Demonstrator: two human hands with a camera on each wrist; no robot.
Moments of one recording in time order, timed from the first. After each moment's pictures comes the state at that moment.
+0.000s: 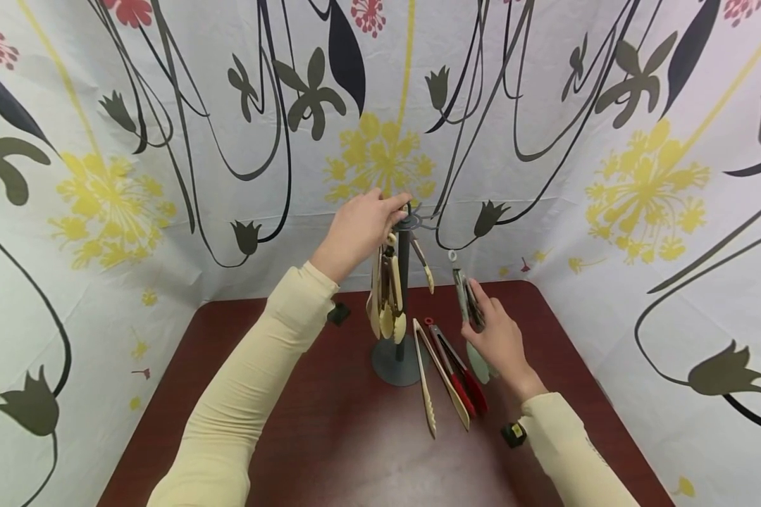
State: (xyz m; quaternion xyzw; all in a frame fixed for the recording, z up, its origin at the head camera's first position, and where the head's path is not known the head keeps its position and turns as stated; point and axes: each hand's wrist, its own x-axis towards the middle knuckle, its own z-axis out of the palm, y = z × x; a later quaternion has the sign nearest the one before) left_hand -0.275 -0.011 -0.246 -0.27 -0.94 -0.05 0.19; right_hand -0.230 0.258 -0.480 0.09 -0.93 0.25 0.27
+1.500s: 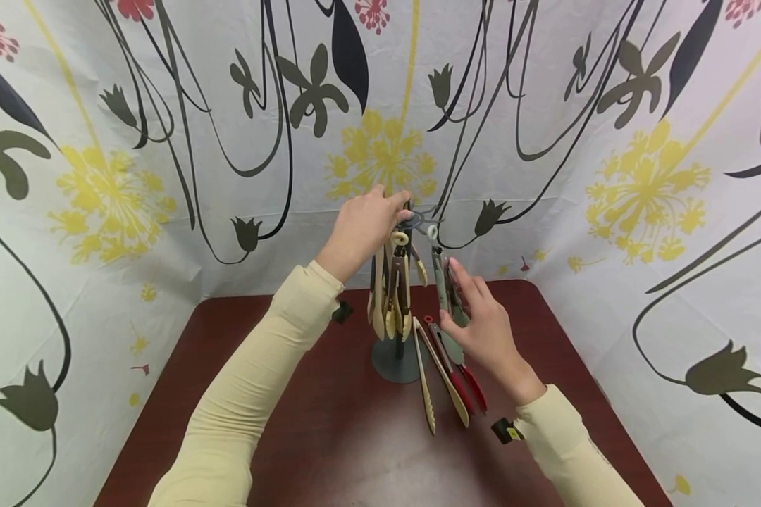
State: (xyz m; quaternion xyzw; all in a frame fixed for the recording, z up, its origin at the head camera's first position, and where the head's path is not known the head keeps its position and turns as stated) left_hand -0.275 -0.008 -0.249 -0.25 -0.94 -0.03 0.24; right_hand -0.198 0.209 -0.402 0.22 -0.87 0.27 0.35
